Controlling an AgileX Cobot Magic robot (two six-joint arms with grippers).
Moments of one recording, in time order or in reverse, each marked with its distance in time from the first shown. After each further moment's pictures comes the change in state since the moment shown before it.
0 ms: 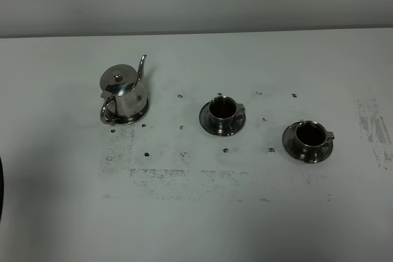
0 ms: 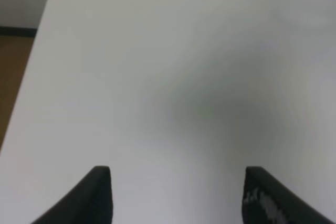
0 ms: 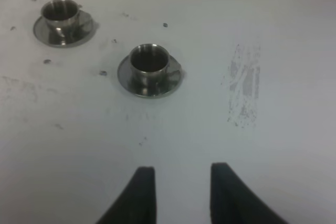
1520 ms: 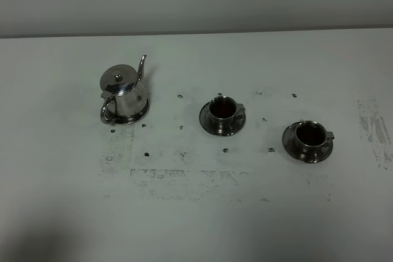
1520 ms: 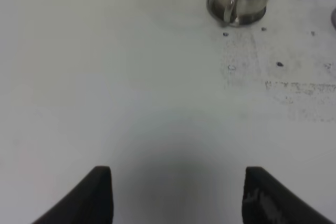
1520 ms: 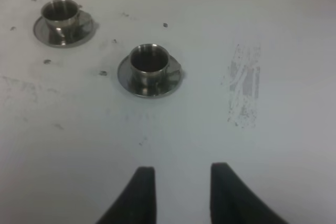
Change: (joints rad) left arm 0.000 -0.659 0.182 -0.290 0.210 0.158; right arm 0.000 0.000 0.000 0.000 0.000 0.000
